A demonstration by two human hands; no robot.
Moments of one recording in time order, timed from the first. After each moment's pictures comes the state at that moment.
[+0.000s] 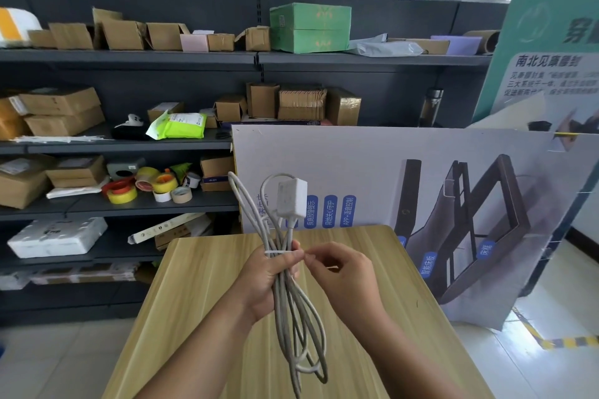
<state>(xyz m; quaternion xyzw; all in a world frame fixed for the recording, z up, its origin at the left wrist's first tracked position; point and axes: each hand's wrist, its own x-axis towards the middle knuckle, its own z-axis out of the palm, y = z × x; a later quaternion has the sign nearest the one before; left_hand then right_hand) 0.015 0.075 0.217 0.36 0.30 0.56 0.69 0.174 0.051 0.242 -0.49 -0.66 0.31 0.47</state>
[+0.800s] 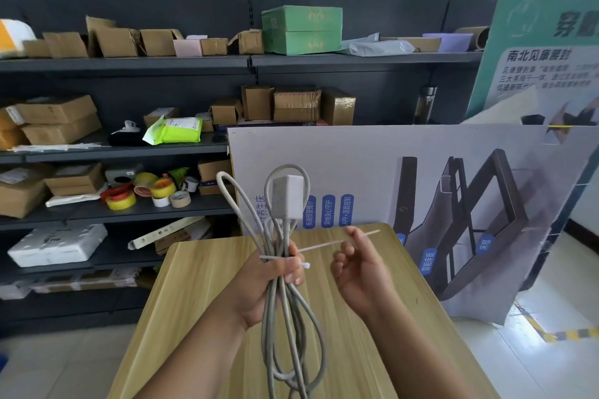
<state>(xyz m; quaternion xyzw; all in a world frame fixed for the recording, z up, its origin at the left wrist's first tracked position) 0.019 0.054 0.237 0.40 0.23 0.52 0.72 0.198 0.087 0.222 -0.24 -0.14 0.75 0.59</state>
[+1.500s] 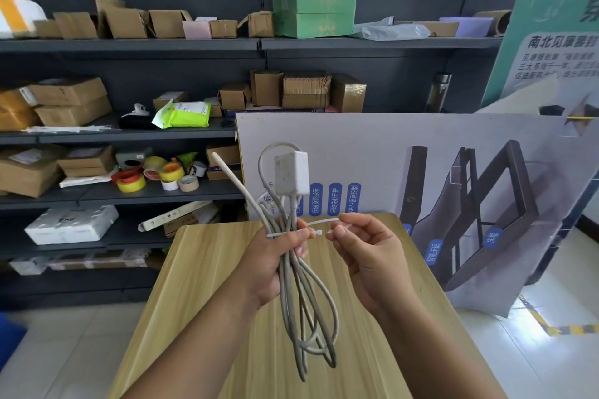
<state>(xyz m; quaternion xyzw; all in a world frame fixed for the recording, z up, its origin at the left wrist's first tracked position) 0.027 0.051 0.241 0.40 0.32 0.57 0.64 0.195 0.037 0.267 -0.27 -0.36 0.66 0.61</state>
